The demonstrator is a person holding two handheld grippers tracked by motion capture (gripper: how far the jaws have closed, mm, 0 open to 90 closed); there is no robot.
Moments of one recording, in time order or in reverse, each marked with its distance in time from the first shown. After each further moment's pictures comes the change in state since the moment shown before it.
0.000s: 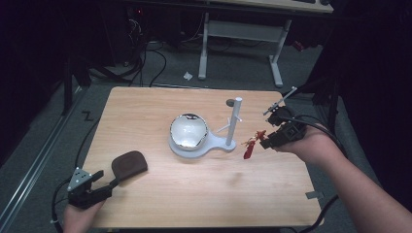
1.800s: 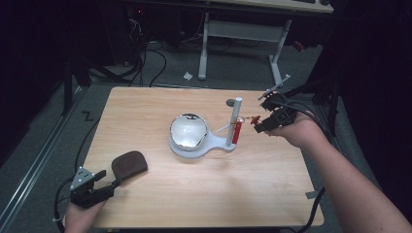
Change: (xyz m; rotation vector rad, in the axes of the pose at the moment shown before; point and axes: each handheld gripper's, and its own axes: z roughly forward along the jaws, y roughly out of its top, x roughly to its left) left arm -0.003 0.001 0.005 0.014 -0.023 0.017; right arm -0.028 0.031 0.023 -0.048 -0.026 0.073
